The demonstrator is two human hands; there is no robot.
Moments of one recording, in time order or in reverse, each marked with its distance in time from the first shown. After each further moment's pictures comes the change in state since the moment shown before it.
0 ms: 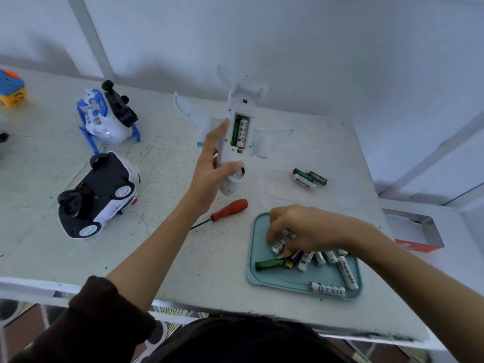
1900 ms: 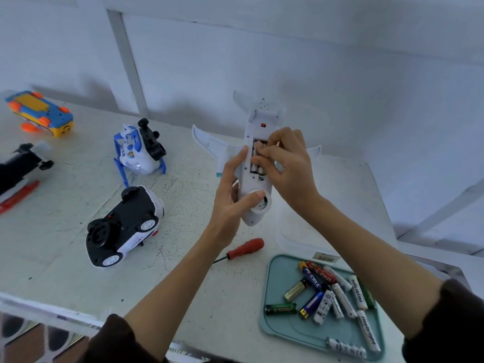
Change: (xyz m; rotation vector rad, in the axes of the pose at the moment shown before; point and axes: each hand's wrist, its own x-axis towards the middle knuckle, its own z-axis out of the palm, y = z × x) left_hand 0.002 0.019 0.005 -0.150 0.060 0.118; right_hand 0.102 0.001 -0.081 0.025 1.419 -0.237
